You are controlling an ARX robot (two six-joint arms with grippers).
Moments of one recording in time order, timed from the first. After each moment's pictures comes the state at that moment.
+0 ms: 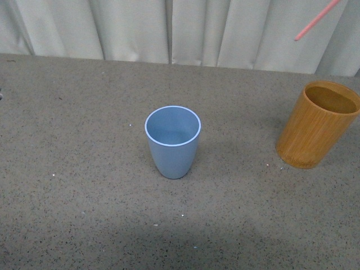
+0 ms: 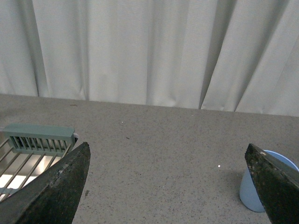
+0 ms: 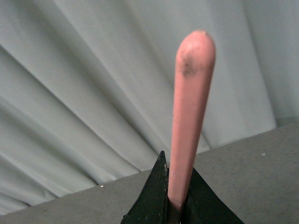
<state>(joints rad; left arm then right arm) 0.00 0.00 0.02 0.00 0.00 0.00 0.18 1.36 0.75 0.52 0.08 0.58</state>
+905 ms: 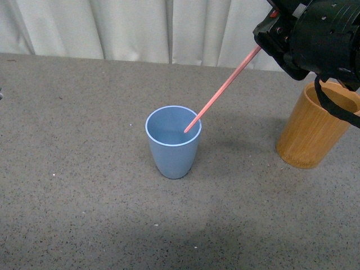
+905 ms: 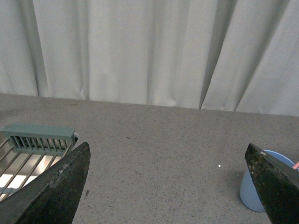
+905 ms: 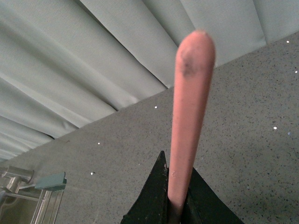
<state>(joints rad) 0.00 0.00 0.02 0.00 0.00 0.00 0.43 1.72 0.70 0.74 0.12 0.75</state>
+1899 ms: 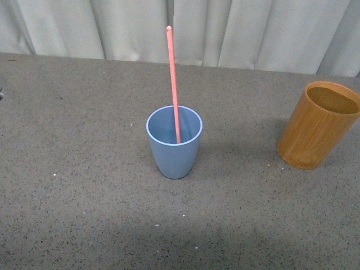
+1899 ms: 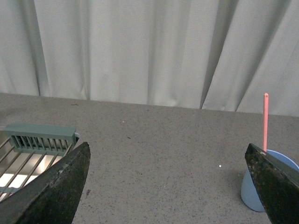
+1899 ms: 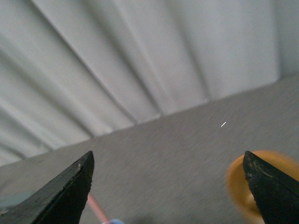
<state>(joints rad) 0.00 0.00 0.02 0.00 0.00 0.00 0.30 1.25 0.48 0.61 0.19 0.50</state>
